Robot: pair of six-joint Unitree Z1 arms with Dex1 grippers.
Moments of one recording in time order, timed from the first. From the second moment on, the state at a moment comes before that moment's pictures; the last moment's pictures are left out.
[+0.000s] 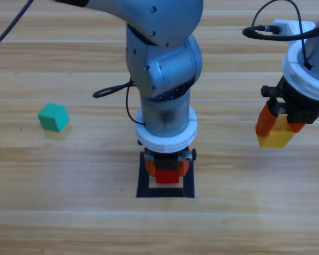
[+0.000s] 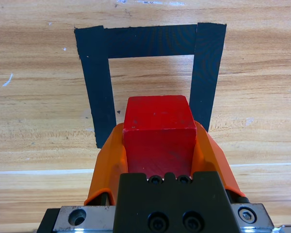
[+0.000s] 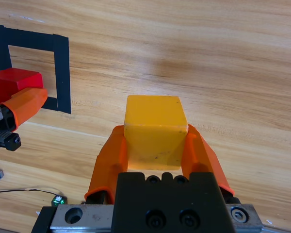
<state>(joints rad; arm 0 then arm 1) -0.91 2.29 -1.84 1.05 0.05 -0.98 0.70 1.94 -1.48 0.92 0.07 0.58</state>
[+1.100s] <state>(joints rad) -0.91 2.32 -1.85 1.05 0.07 -0.97 0.70 1.94 -1.48 0.92 0.07 0.58</state>
